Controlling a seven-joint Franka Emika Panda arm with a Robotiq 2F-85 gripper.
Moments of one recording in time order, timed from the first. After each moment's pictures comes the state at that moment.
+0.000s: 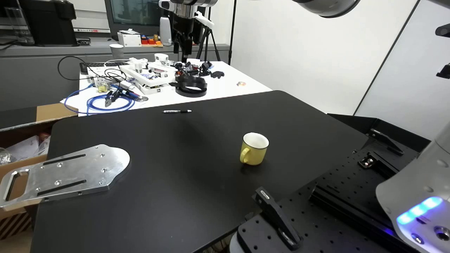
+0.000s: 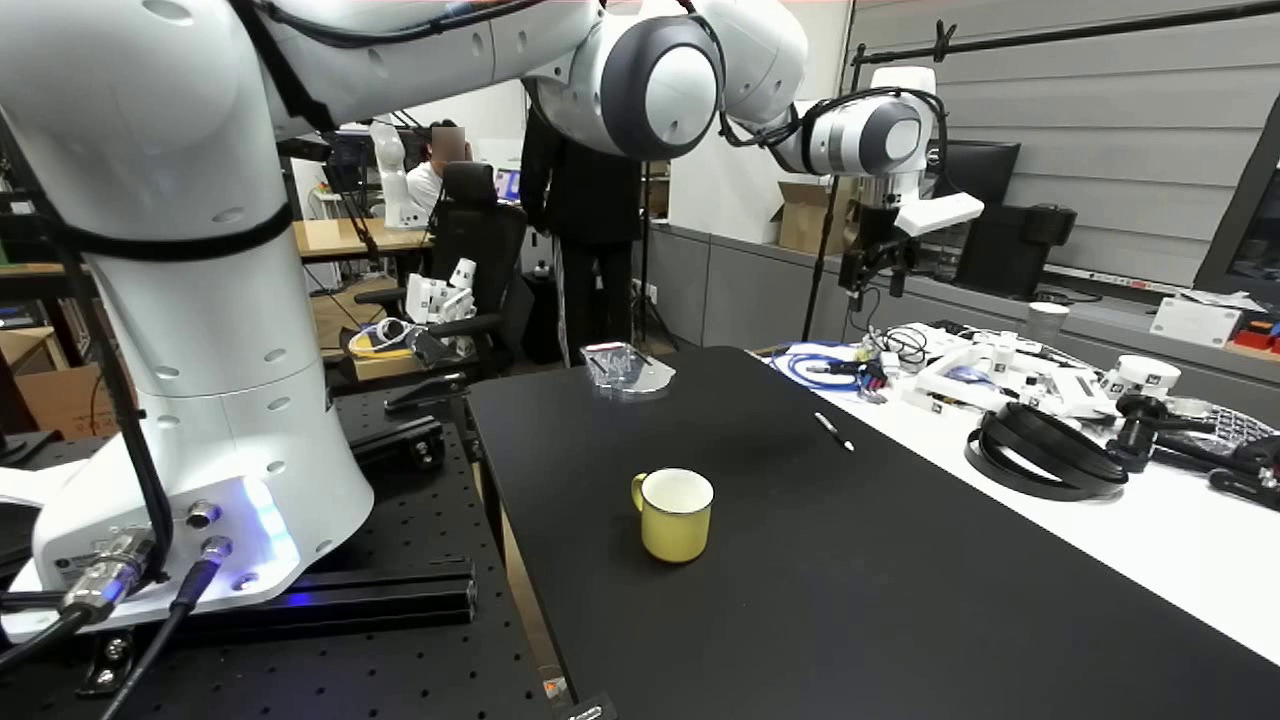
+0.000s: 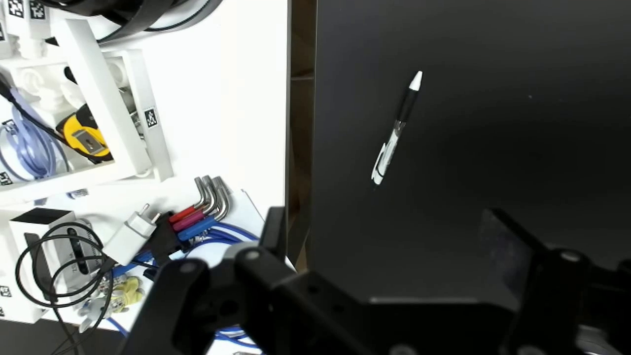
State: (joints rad) arm 0.10 1.28 0.12 -0.58 -0.11 2.05 -1.40
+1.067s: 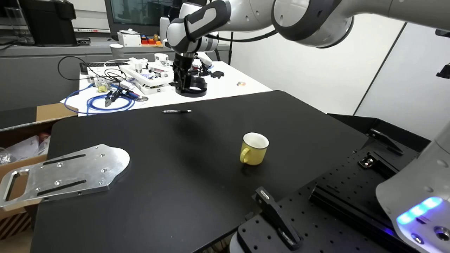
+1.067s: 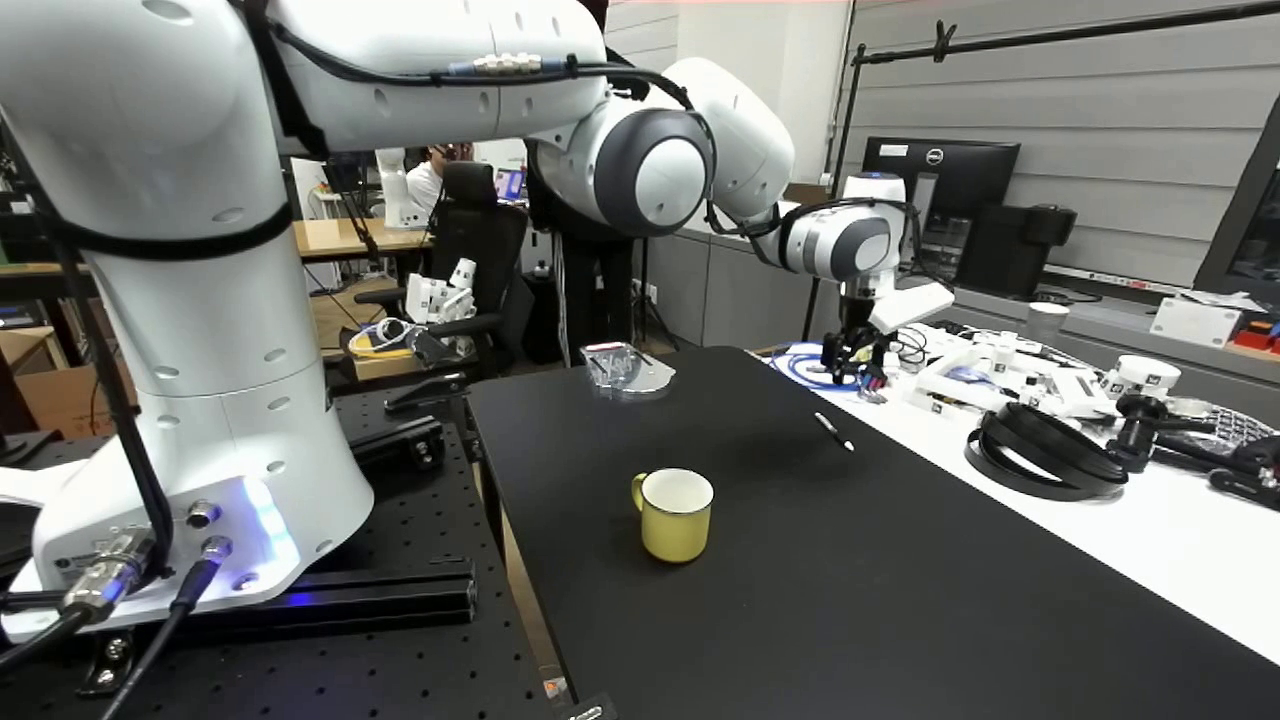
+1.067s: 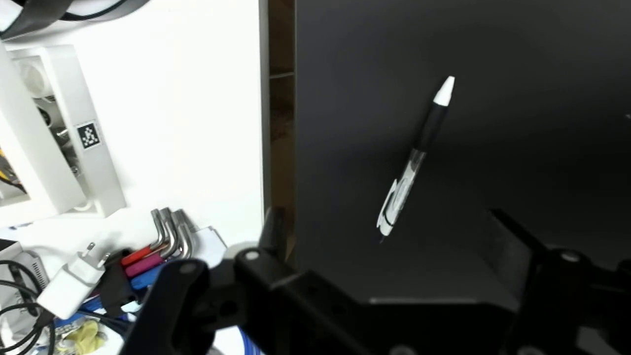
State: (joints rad) arm 0.10 1.48 0.13 -0.59 -0.10 2.32 -1.40
